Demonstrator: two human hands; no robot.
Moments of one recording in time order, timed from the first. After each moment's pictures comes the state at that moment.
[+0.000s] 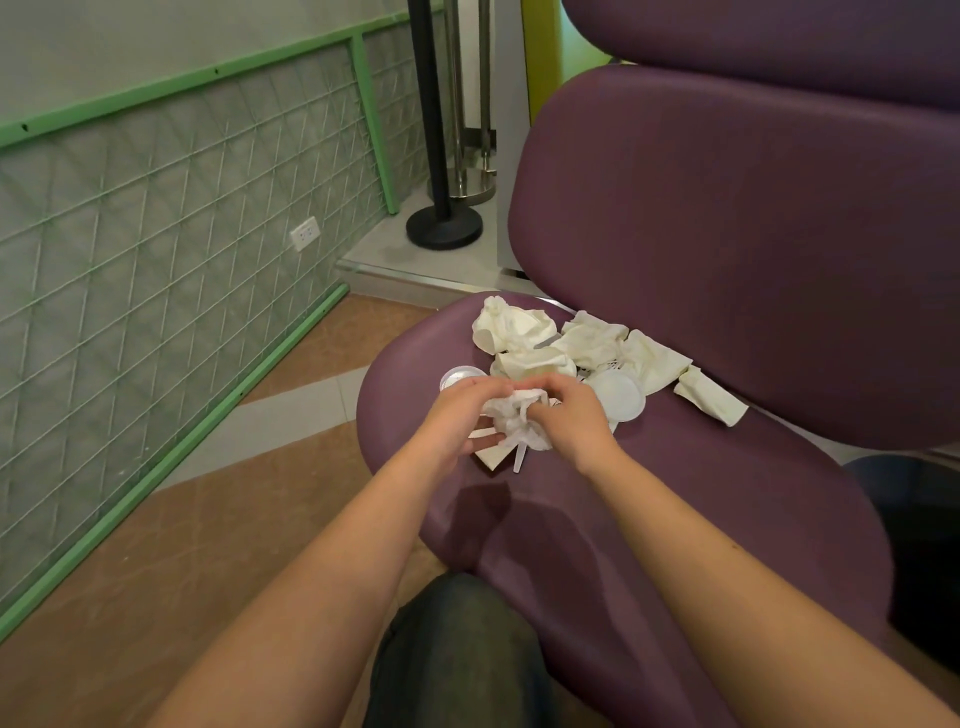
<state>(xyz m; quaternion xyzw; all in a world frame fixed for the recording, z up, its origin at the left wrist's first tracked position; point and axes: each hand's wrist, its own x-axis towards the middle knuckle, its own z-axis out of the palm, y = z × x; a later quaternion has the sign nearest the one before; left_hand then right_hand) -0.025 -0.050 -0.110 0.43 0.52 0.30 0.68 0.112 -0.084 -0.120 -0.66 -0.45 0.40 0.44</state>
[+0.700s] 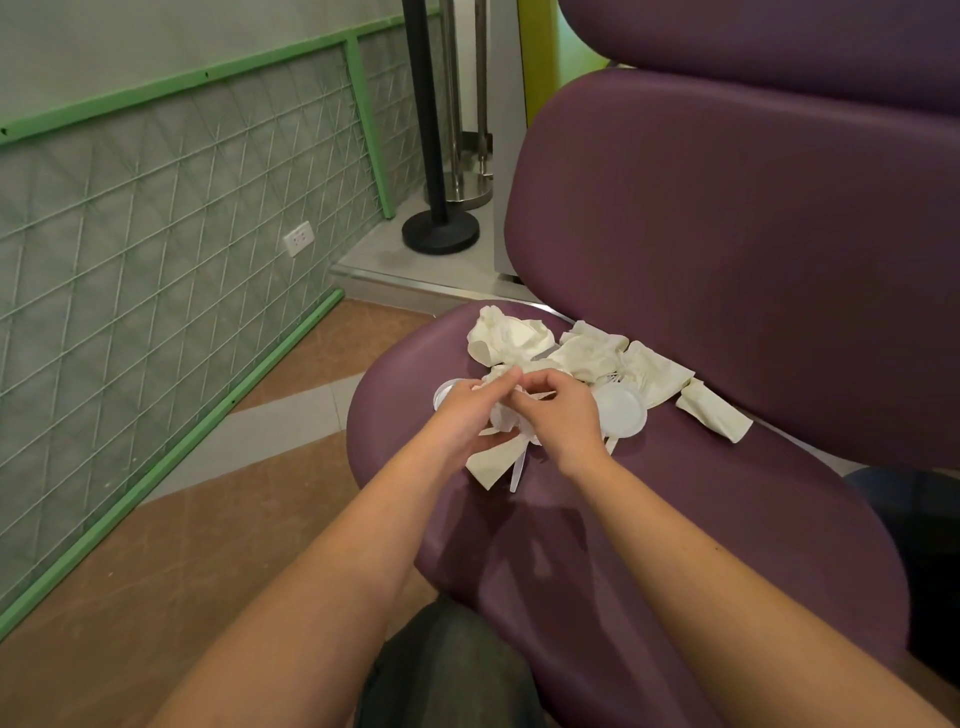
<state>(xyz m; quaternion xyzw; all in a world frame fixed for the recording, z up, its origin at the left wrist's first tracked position) -0.007 -0.020 -0.117 0.45 0.50 0.28 0.68 0.109 -0.060 -0.119 -0.67 -0.43 0.36 0.49</state>
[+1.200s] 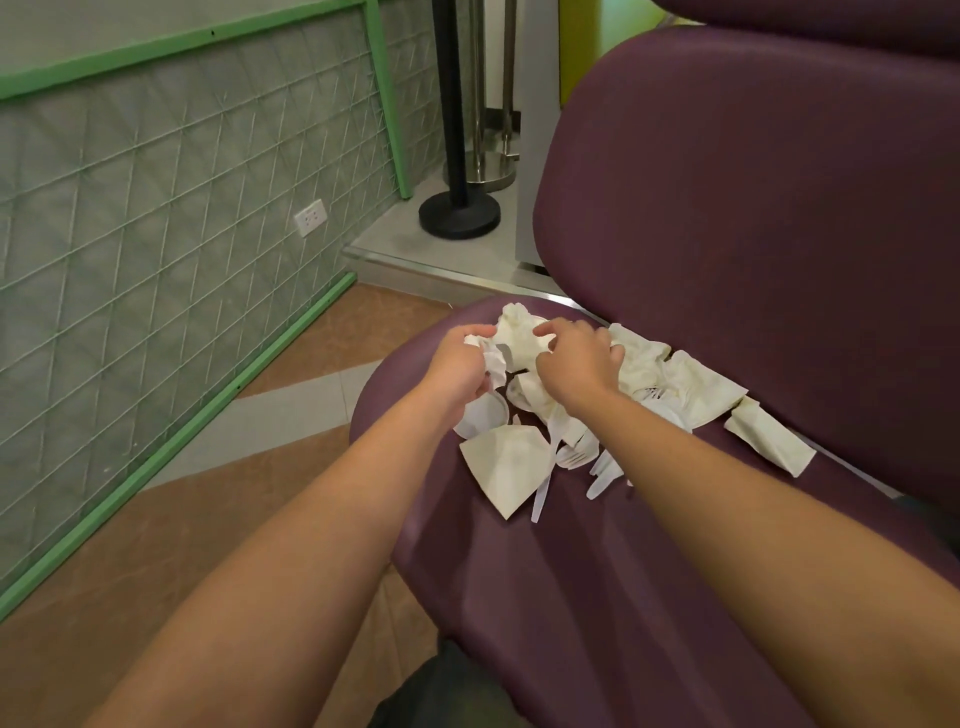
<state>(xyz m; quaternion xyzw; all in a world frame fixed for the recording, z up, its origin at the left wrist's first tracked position) -0.008 0.065 -0.121 0.41 0.59 0.37 0.59 0.126 0.052 -0.136 -0.78 -0.57 0.14 0.20</state>
